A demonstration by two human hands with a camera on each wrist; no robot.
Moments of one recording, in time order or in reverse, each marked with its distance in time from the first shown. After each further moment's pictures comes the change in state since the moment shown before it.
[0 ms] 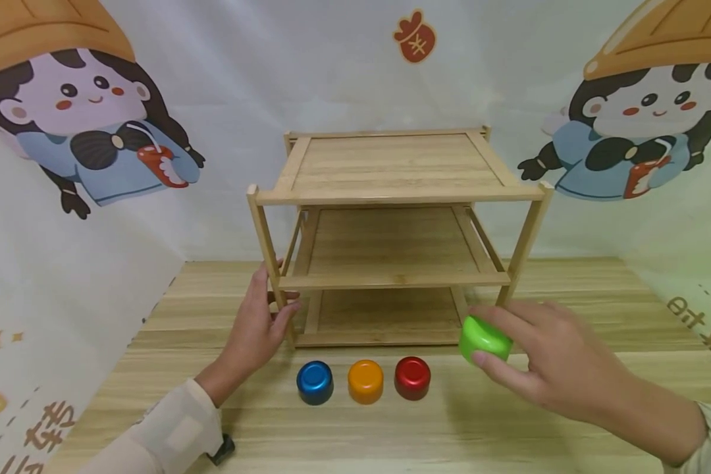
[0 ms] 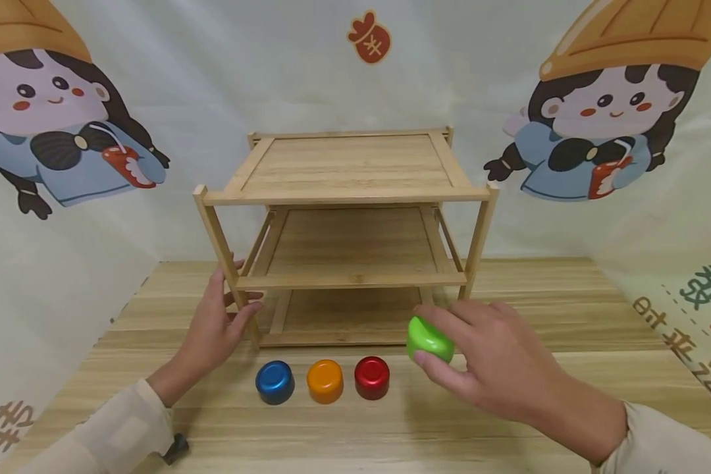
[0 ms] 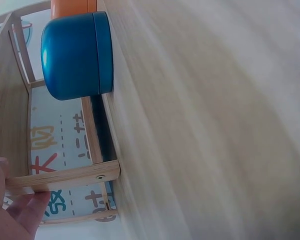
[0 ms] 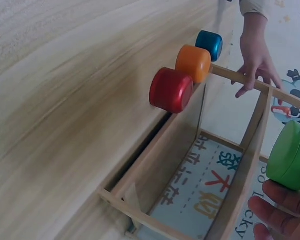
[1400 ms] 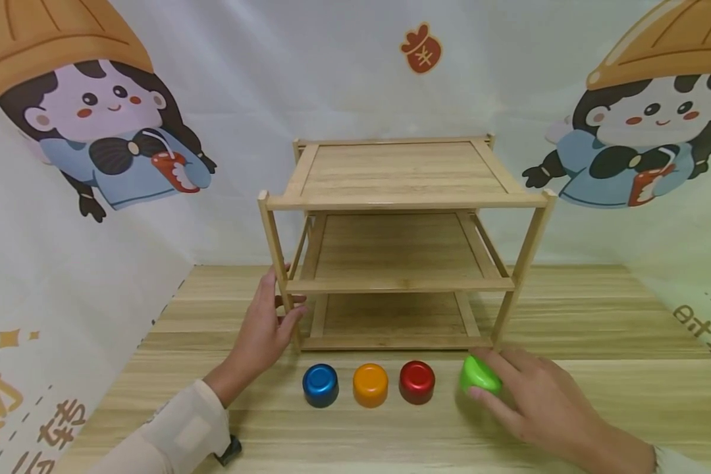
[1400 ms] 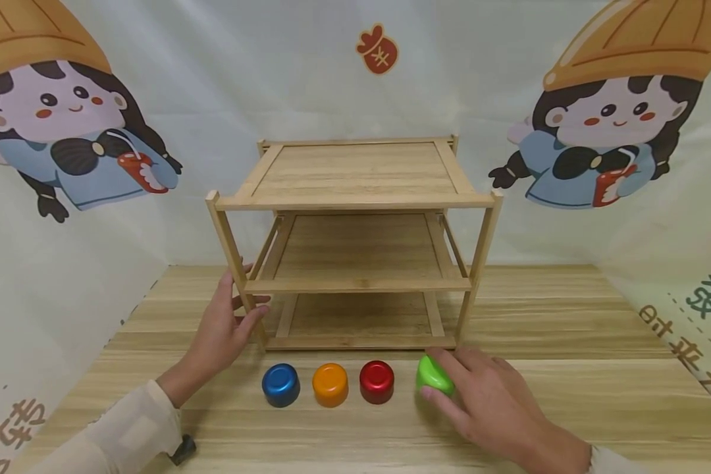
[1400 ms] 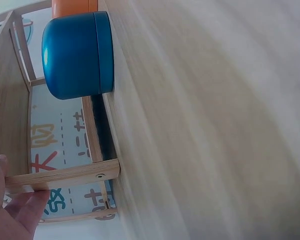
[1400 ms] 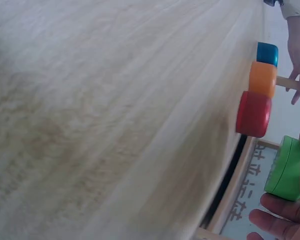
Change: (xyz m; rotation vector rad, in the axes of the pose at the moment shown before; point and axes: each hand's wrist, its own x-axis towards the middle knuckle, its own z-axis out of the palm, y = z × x) left_hand -0.002 -0.002 -0.001 -0.019 0.005 -0.002; right_hand -0.055 -0.007 0.067 -0.021 -0.083 0.149
